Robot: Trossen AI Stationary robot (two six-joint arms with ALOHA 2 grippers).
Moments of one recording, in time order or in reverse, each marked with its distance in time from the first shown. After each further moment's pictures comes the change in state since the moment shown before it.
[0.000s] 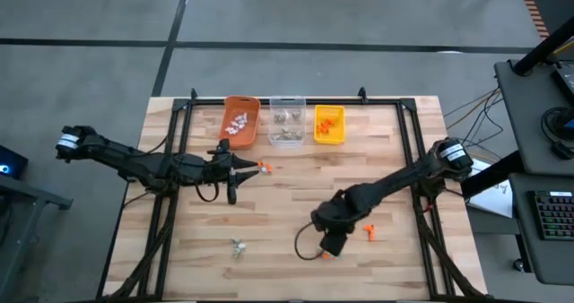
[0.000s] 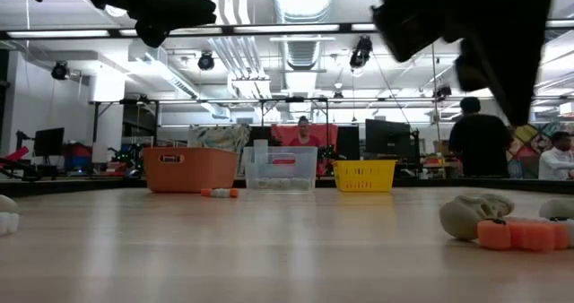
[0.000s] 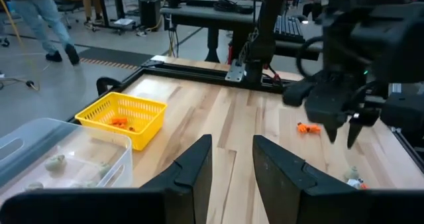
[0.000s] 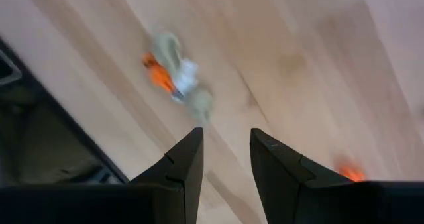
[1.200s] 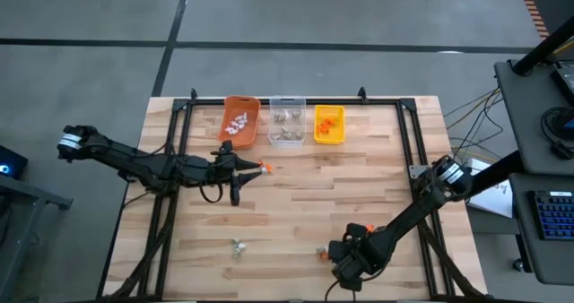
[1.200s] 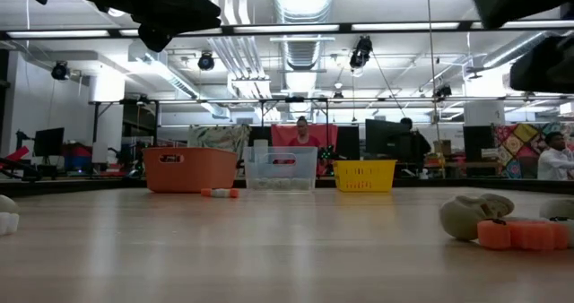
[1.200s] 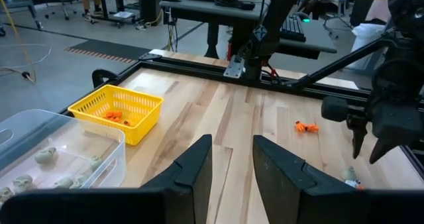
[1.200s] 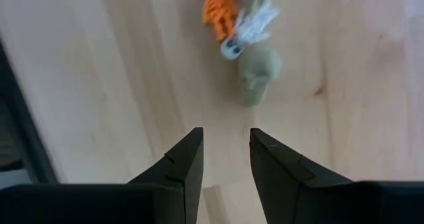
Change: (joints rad) left arm 0.000 0.044 0.003 0.026 0.001 -0.038; right arm 0.330 0.120 0.012 0.084 0.329 -0.055
